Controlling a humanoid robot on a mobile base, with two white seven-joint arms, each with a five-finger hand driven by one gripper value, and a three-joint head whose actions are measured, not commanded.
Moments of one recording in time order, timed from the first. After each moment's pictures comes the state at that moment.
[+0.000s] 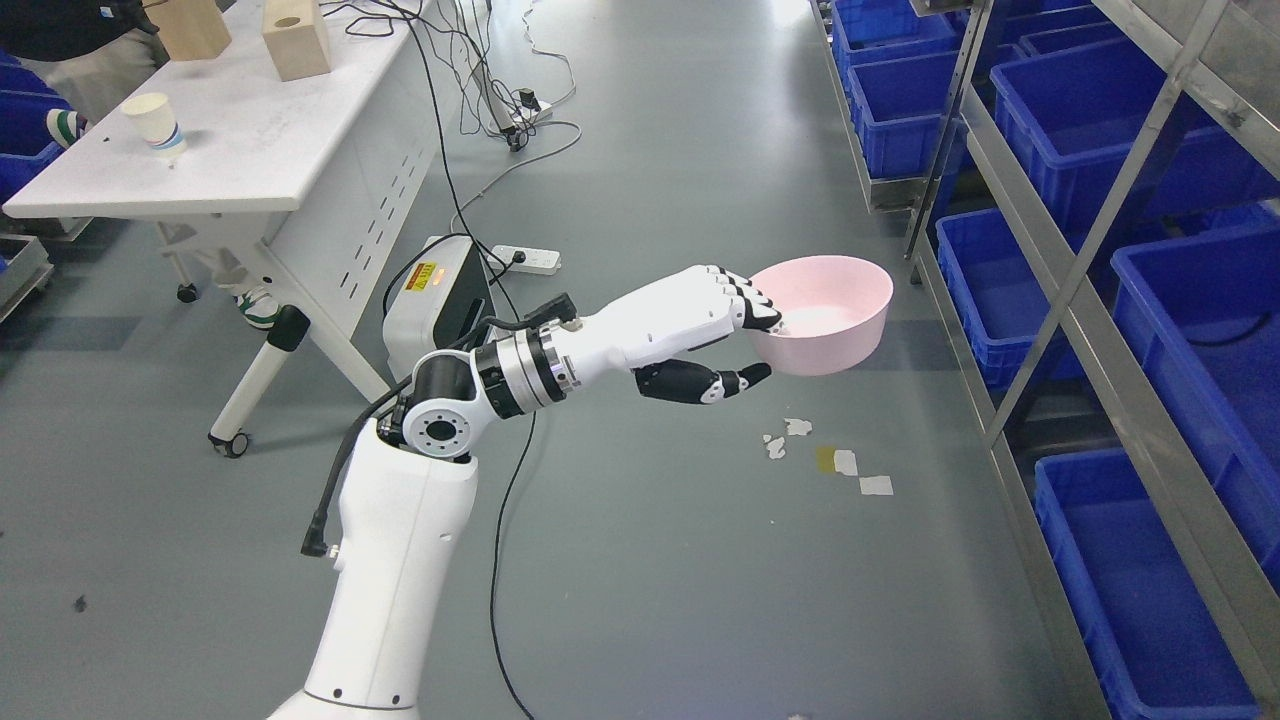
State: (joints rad) left arm -0.39 0.00 -0.13 -1.48 -0.40 -0.79 -0.83; right arm 0.00 0.00 0.05 0.00 0.05 -0.08 -0.03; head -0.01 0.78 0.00
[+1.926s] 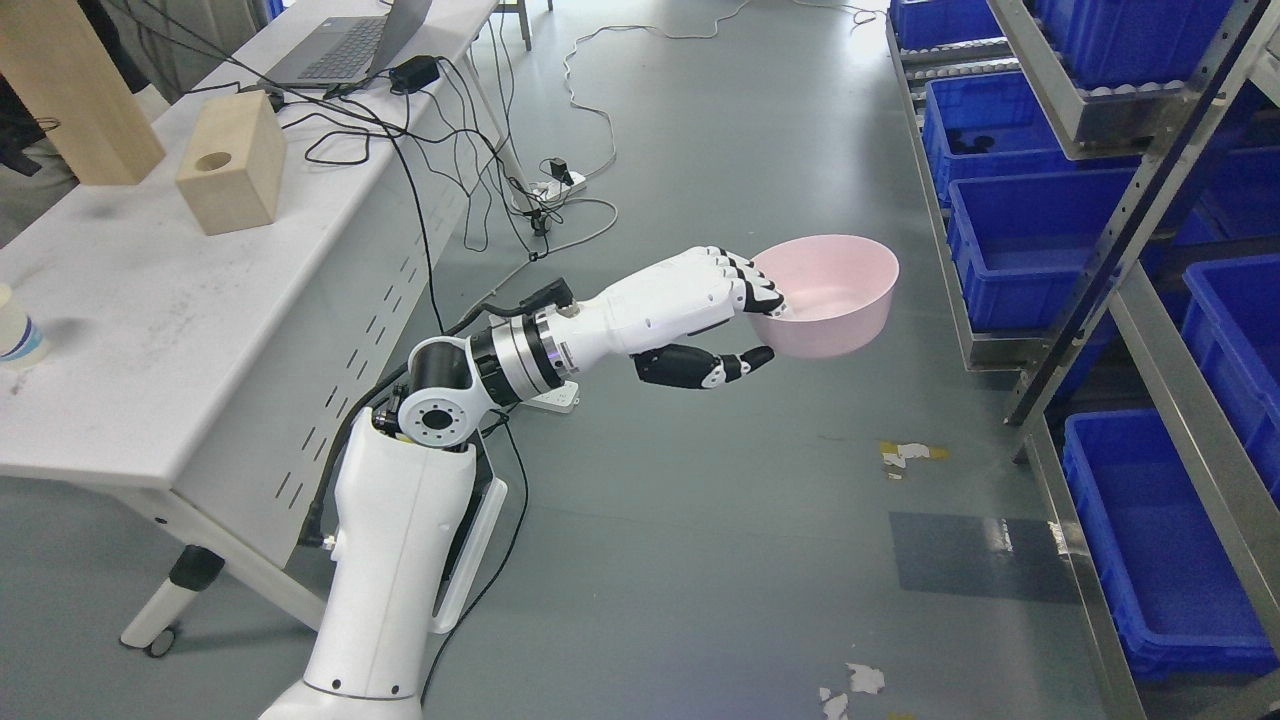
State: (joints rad) left arm -0.42 0.00 -0.13 -1.50 -0.40 -0.79 -0.82; right arm 0.00 0.00 0.05 0.00 0.05 -0.08 -0.02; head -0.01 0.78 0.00
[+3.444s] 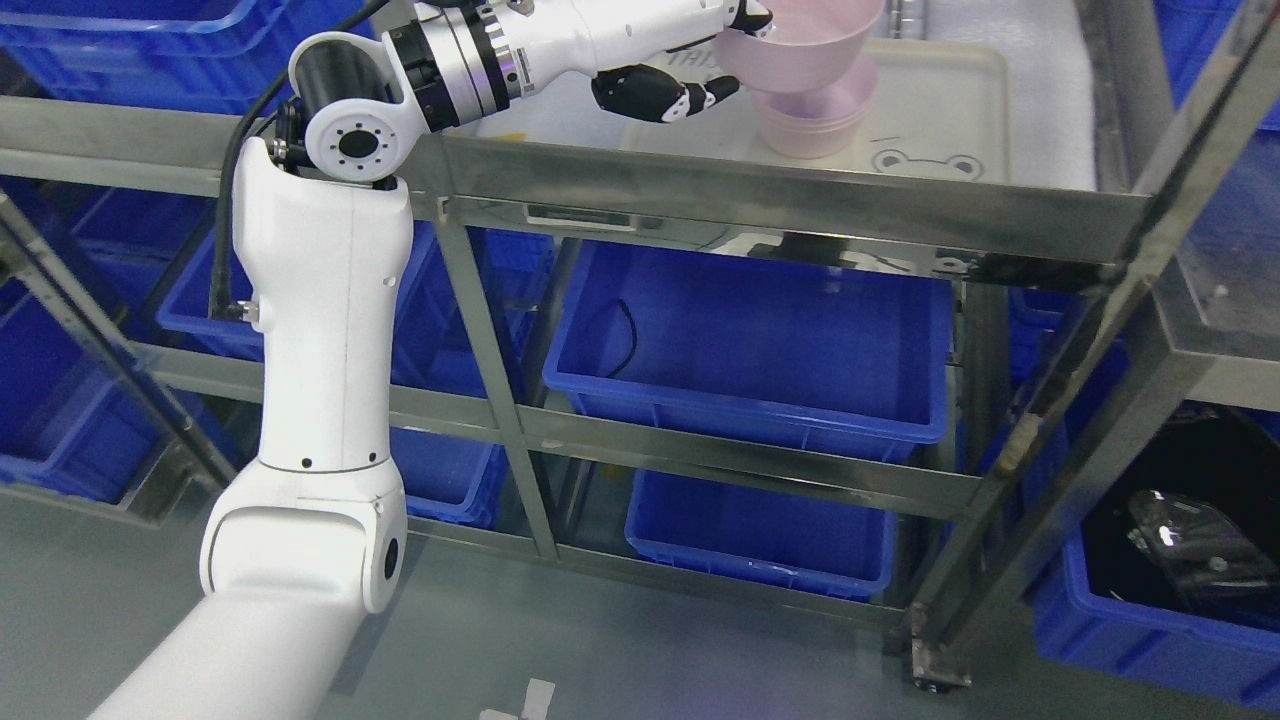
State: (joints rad) left arm -0.94 0.03 -0.04 -1.37 -0.66 -0.71 -0.96; right arm 0.00 0.00 0.05 0.00 0.05 -0.08 -0.03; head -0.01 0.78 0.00
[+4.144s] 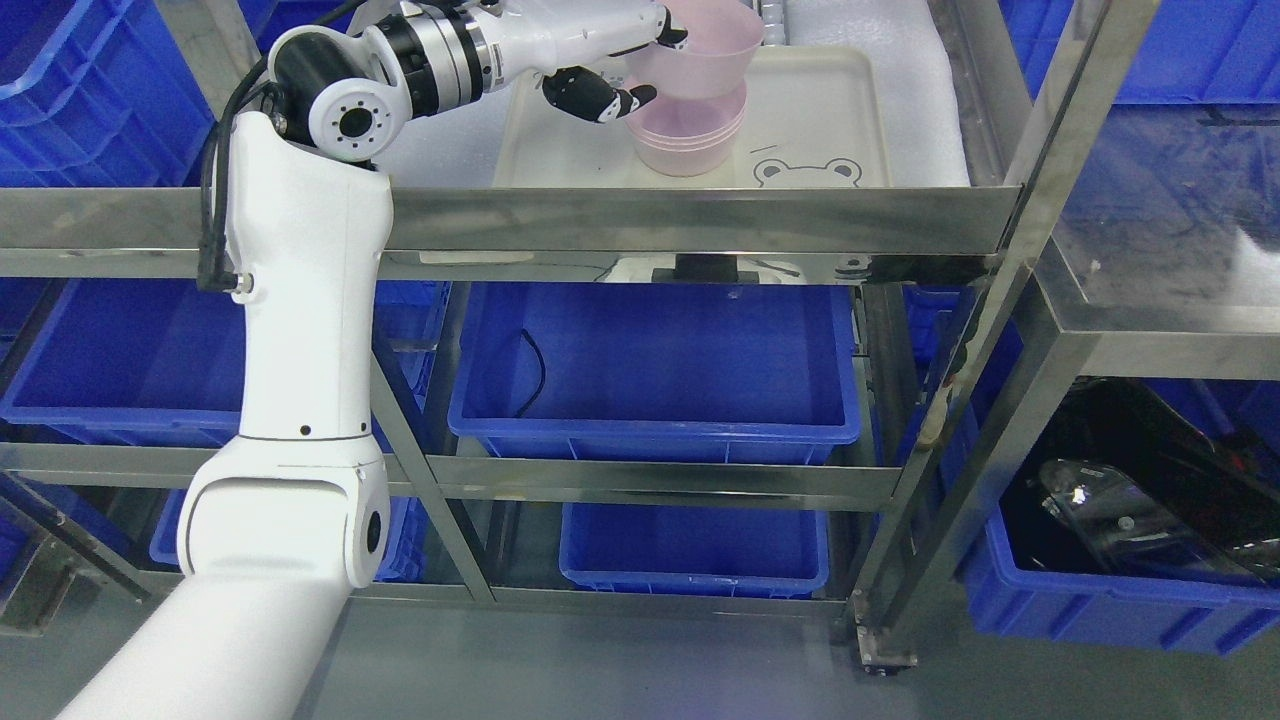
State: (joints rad) left arm -0.97 0.05 -0.01 -1.19 -0.88 -0.70 -0.91; right arm 0.00 0.00 0.05 0.00 0.05 -0.08 -0.03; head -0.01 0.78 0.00
